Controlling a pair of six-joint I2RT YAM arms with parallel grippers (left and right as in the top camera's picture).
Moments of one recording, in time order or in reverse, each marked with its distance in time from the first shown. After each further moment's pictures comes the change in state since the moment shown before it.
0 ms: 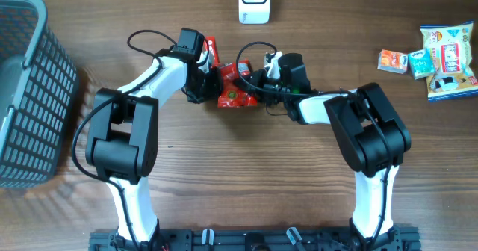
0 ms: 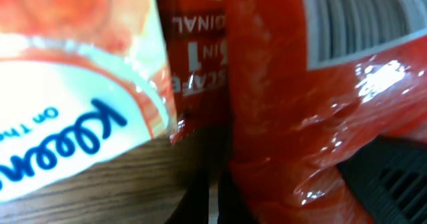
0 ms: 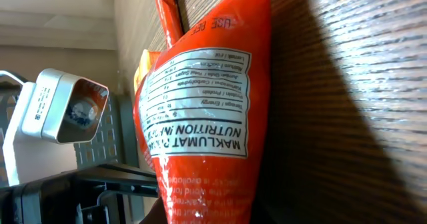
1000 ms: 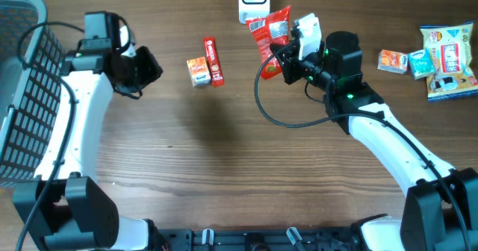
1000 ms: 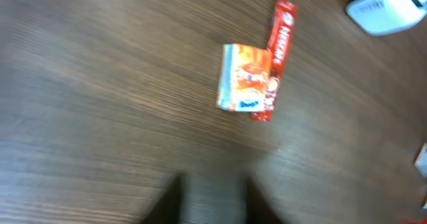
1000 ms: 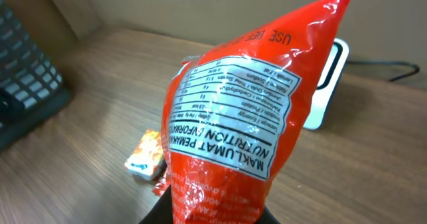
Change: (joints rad) left arm 0.312 -0.464 -0.006 -0.247 -0.124 -0.013; right arm -0.096 -0.632 -0.059 -0.348 0.255 -0.998
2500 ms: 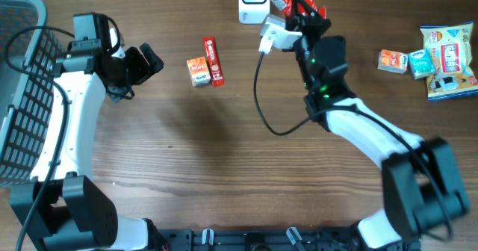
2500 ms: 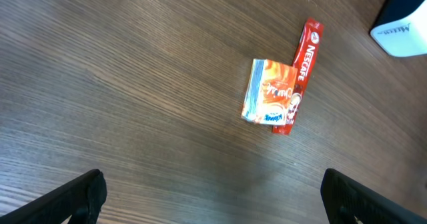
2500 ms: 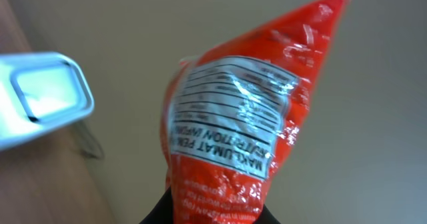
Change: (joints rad) left arm 0.046 0.000 0.000 -0.008 -0.038 -0.004; right arm 0.088 0.157 0.000 0.616 0.572 -1.358
